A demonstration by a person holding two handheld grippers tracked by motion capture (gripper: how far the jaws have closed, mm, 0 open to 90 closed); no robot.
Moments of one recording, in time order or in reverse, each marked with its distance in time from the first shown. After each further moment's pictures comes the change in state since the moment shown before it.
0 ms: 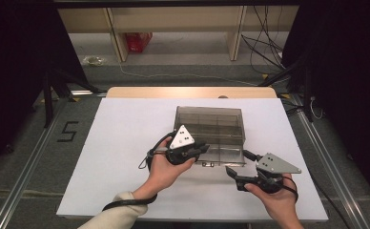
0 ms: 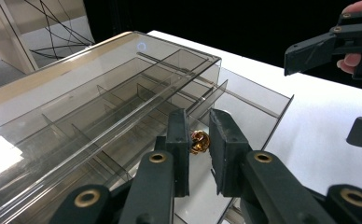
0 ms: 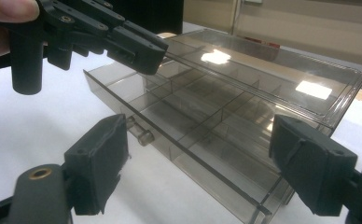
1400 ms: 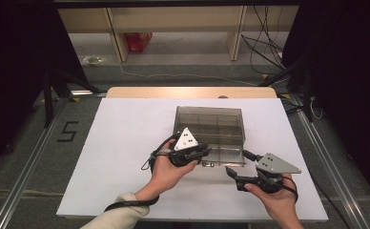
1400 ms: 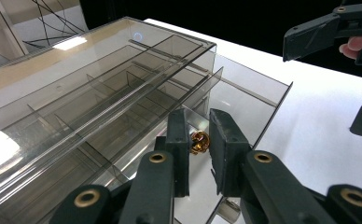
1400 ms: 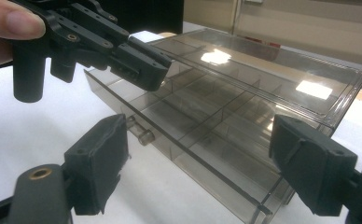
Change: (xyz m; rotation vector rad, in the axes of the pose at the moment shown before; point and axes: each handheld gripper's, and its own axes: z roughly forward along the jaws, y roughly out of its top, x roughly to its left) left arm -0.004 -0.004 0.007 0.041 -0.007 0.005; right arm 0.000 0.000 0.000 0.003 0.000 -0.002
